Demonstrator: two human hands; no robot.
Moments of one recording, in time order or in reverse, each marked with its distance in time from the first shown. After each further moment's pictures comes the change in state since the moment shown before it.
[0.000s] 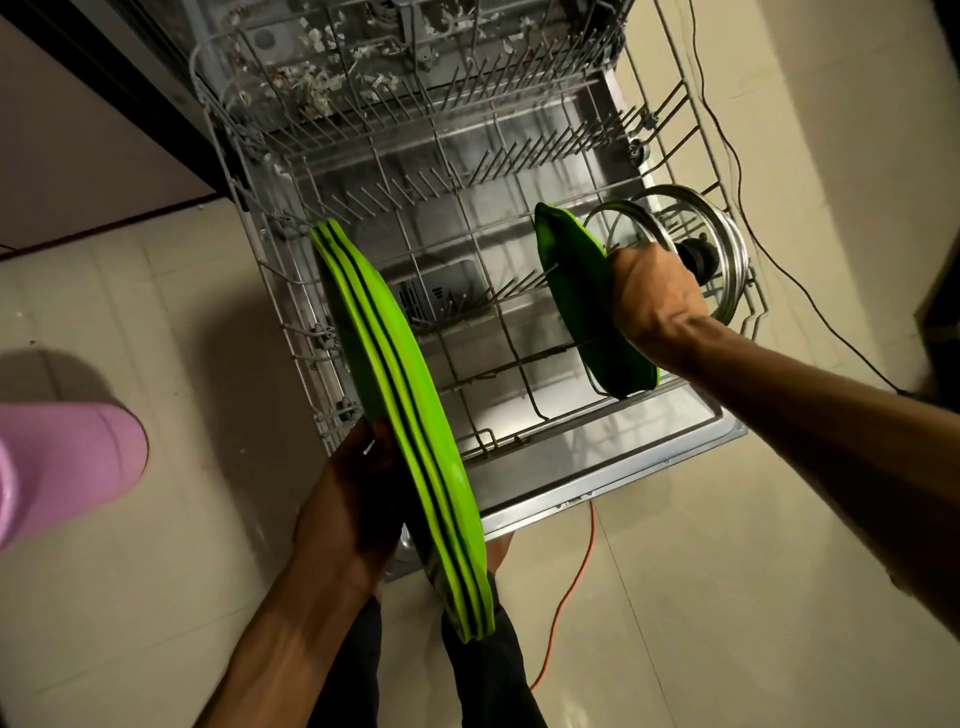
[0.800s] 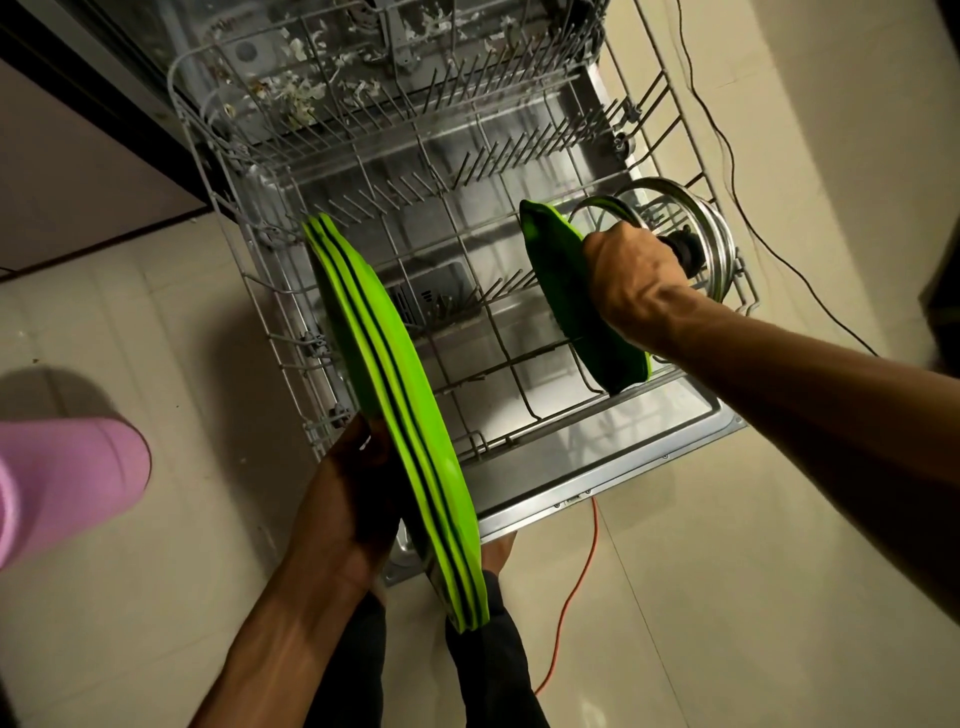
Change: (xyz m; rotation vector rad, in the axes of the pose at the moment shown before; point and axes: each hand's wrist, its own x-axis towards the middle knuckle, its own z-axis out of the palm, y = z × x) left_hand 0.005 0.000 0.012 -0.002 -0.026 -0.016; right_hand 0.008 -0.006 -0.010 -0.312 -0.015 -0.116
